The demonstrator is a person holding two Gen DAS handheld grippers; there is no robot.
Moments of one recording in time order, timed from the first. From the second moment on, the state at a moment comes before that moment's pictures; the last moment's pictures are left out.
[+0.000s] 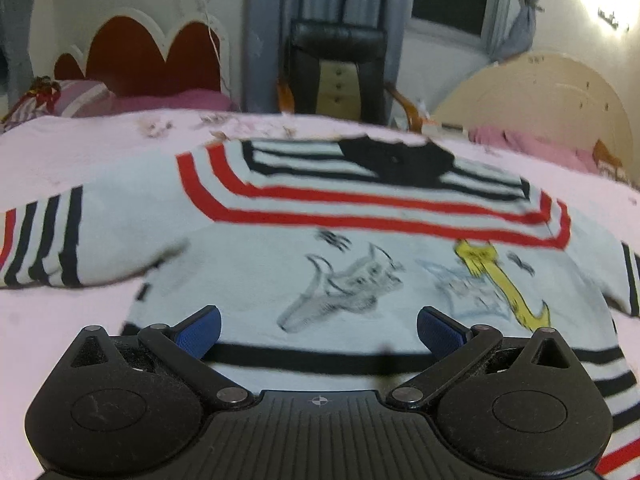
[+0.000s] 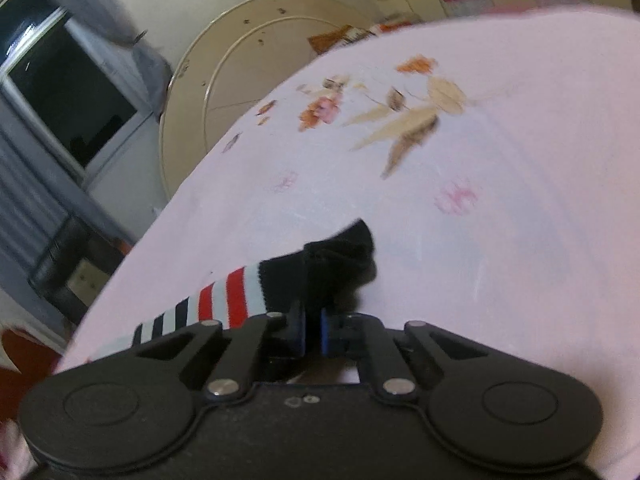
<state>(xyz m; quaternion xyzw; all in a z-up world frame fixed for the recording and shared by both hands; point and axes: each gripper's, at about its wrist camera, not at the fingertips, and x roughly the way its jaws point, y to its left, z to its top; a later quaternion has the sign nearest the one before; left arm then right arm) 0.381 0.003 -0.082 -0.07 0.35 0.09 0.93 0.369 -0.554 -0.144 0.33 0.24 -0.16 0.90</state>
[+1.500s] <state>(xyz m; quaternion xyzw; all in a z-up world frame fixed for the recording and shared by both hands) 0.505 0.019 -0.122 -0.30 0.39 -0.14 0.86 0.356 -0.236 -0.090 0.13 0.28 0.13 0.94</state>
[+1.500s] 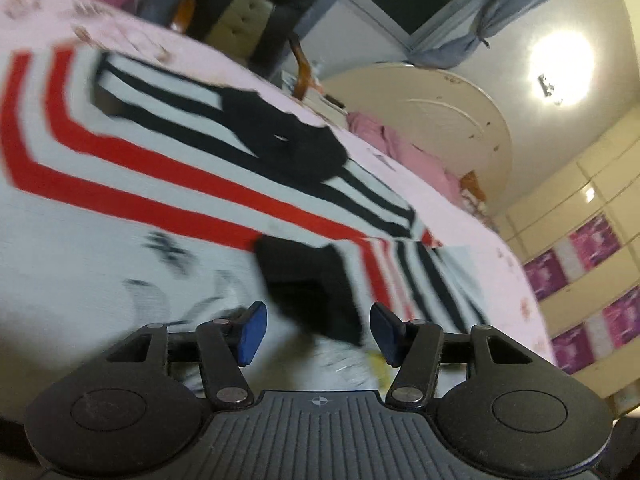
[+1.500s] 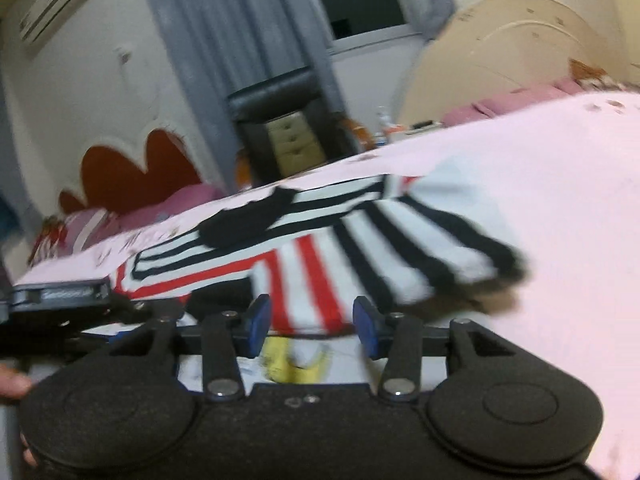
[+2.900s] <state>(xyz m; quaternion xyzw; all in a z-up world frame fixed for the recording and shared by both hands) 0.506 0.086 -0.125 -0.24 0.35 -0.07 0.90 0.420 -0.323 -0.173 0.48 0.30 0.05 0.82</state>
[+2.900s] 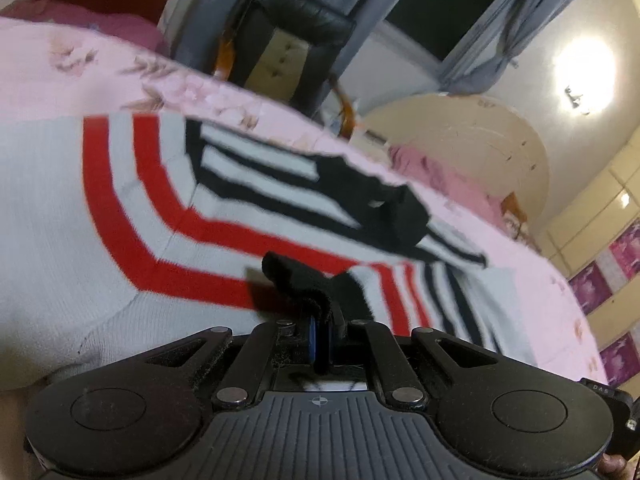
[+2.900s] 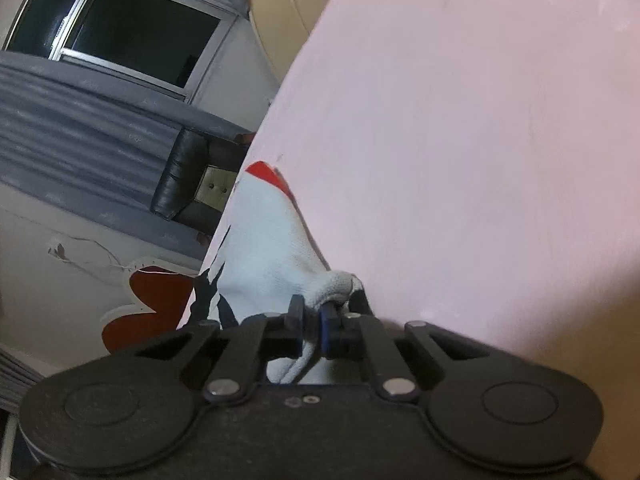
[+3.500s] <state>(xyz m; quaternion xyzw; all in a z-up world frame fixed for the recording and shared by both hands) 0.513 0.085 -0.135 -0.24 0.36 -0.07 0.90 0.470 -0.315 -0.143 0.32 0.35 0.12 0.87</state>
